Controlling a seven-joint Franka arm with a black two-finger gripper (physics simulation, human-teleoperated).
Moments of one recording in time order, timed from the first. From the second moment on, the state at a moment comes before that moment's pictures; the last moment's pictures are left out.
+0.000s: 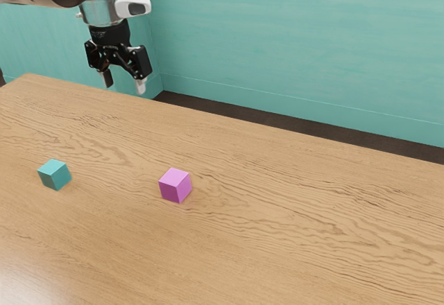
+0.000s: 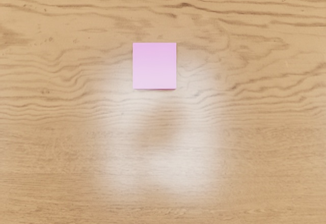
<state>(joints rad) 0.00 0.00 0.00 -1.57 0.00 1.56 0.00</state>
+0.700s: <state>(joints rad) -0.13 0.26 0.42 -1.06 0.00 1.37 0.13</state>
